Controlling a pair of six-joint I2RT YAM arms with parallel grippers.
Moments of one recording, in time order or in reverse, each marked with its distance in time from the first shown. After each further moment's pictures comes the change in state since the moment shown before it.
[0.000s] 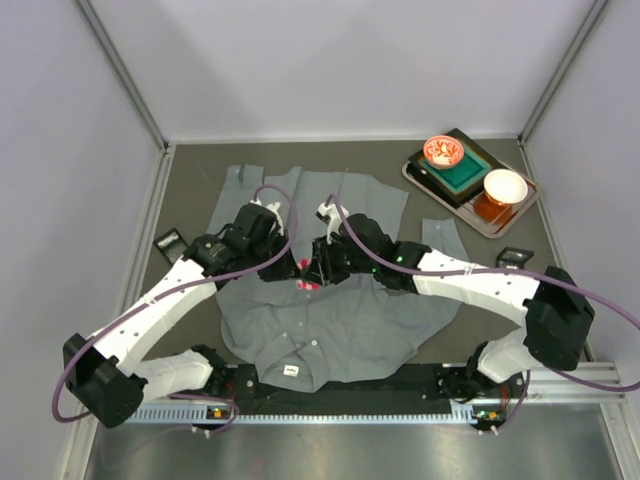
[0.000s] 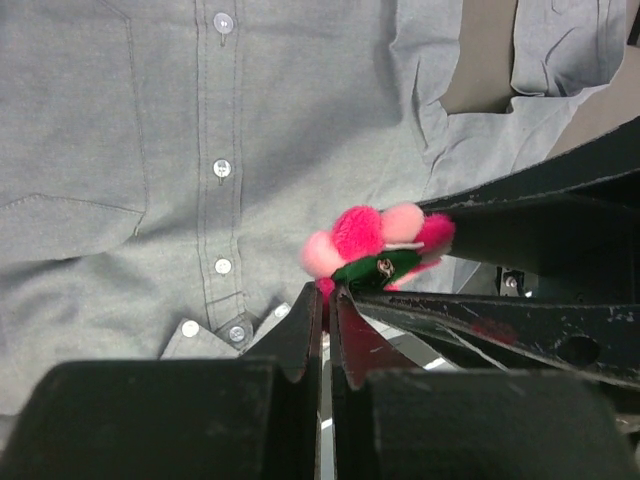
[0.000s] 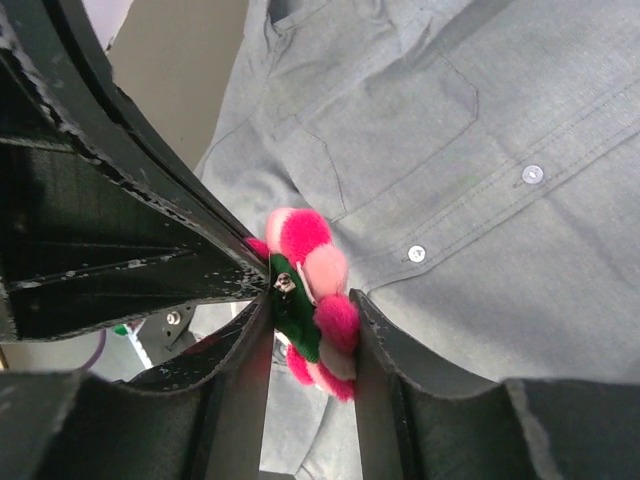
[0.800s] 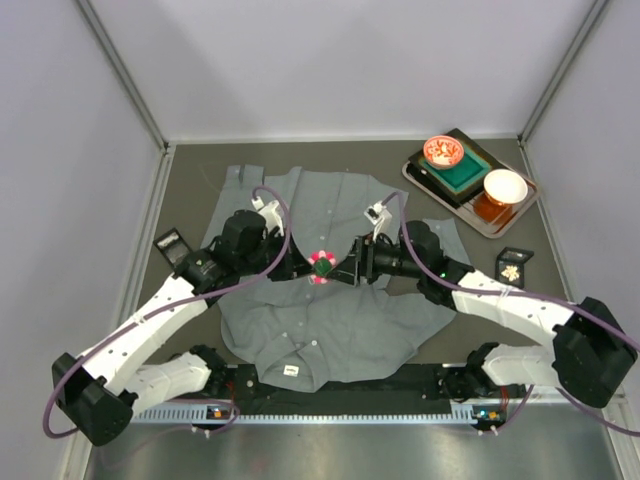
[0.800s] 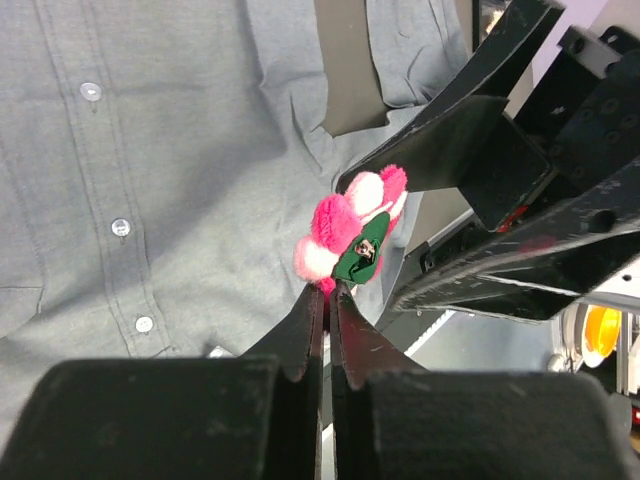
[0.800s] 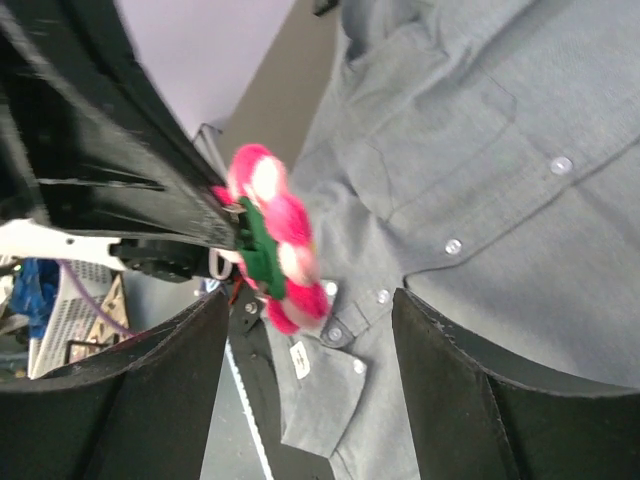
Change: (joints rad) left arm -0.013 -0.118 -0.107 0.233 0.105 -0.020; right arm -0.217 -0.238 -0.392 0.401 -0.298 0.159
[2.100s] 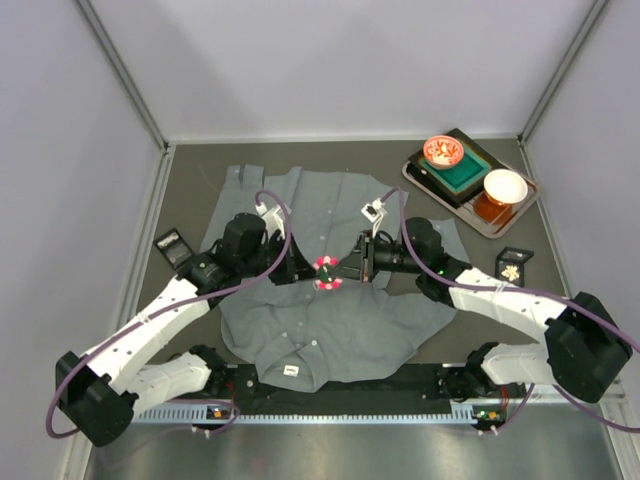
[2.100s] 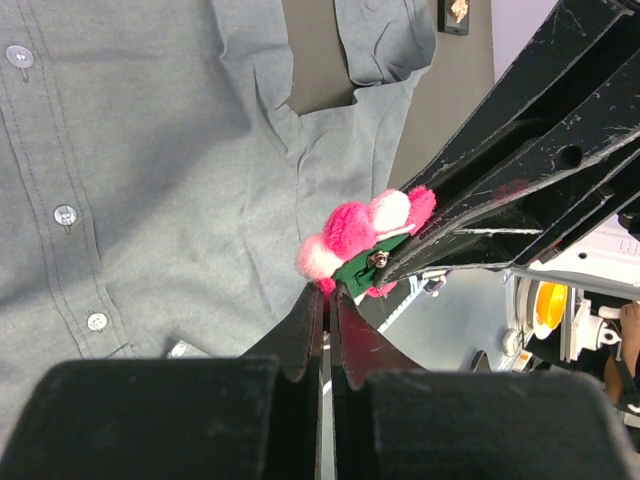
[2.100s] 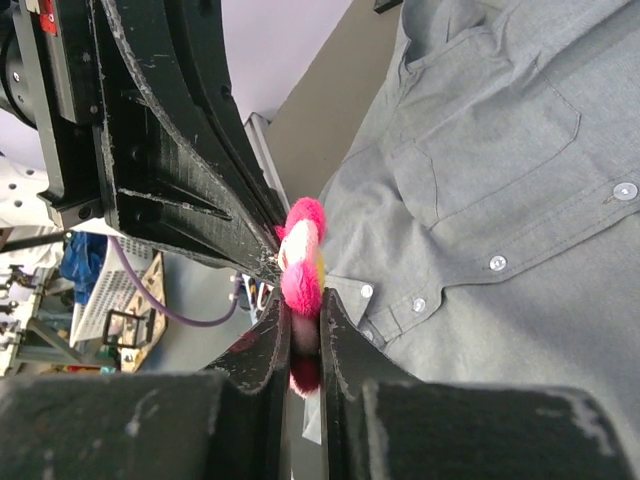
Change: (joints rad) left arm 0.013 -0.002 -0.068 0.093 0.122 -0.071; right arm -0.034 0.024 -0.004 0.120 -0.159 0.028
